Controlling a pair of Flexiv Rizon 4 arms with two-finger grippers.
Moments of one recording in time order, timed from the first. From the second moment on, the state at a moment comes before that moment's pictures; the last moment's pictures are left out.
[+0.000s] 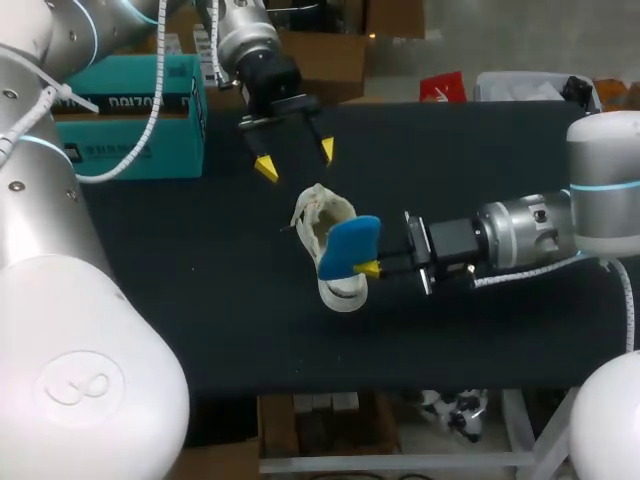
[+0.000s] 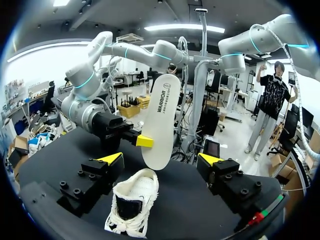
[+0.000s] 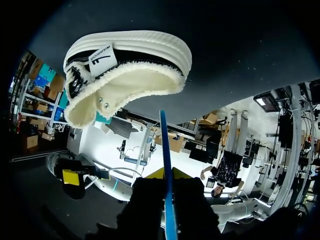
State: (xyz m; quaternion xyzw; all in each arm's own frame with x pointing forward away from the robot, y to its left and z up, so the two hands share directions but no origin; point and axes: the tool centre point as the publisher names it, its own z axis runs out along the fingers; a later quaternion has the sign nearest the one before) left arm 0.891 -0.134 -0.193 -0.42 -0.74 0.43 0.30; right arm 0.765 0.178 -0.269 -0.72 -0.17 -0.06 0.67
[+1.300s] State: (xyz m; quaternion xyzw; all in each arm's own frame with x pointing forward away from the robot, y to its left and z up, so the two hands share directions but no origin) left arm 0.900 -0.140 -0.193 -0.42 -0.74 0.44 0.28; right arm 0.772 0.179 -0.272 -0.72 -0.17 -0.08 0.67
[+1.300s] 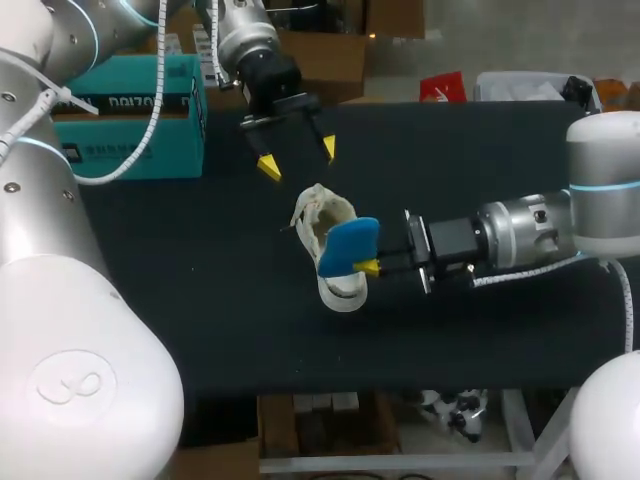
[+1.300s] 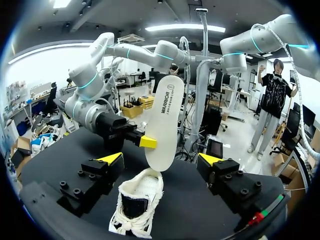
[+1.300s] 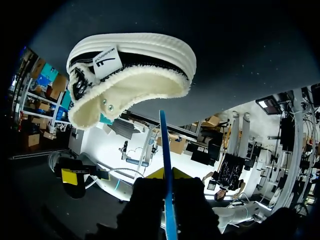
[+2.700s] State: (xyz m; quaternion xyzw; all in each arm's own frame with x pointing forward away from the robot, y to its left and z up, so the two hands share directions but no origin) left arm 0.812 -0.137 -0.233 -0.37 -0.79 0.49 0.05; right arm 0.790 0.185 -0.261 -0.74 -0.11 -0.17 0.64
